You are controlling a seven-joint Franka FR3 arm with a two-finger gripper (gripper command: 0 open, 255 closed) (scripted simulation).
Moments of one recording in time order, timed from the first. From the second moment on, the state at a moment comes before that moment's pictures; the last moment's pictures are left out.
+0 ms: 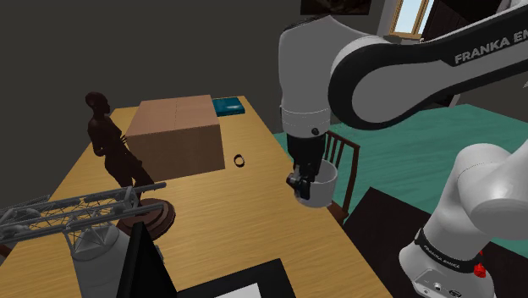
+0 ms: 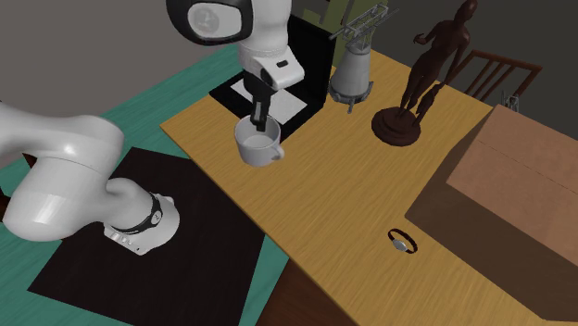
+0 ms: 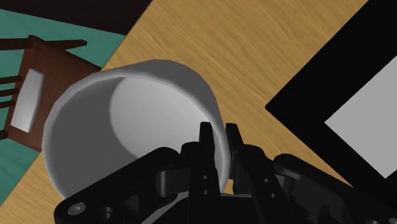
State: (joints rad) arm 0.18 -0.46 0.44 -2.43 0.19 1.88 0.37
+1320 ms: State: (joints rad) arm 0.17 -0.49 0.40 -2.18 0.17 1.61 0.37
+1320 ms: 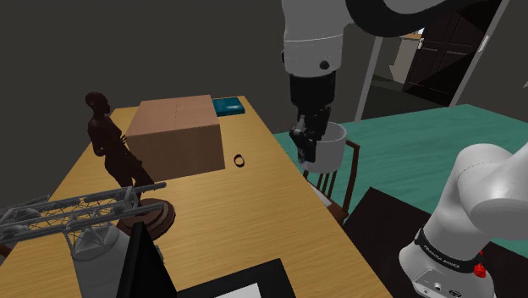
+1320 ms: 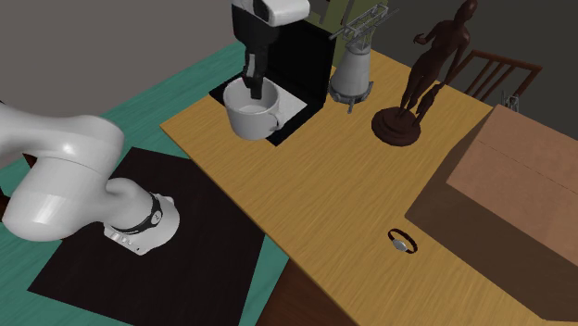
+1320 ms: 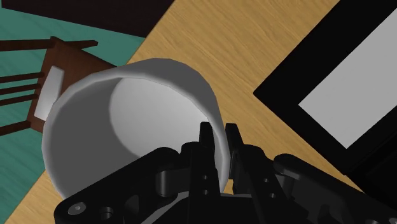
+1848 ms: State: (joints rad) arm 0.14 -0.40 0.38 -2.05 0.12 1.56 0.34
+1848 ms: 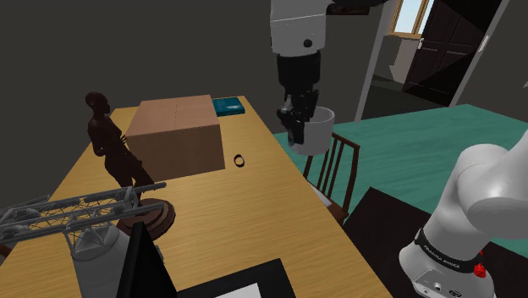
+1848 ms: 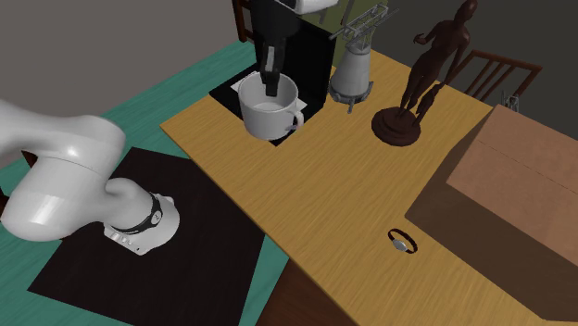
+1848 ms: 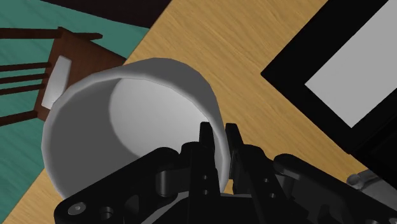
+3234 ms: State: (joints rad) arm 0.05 0.36 0.30 -1.19 -0.14 1.43 0.19
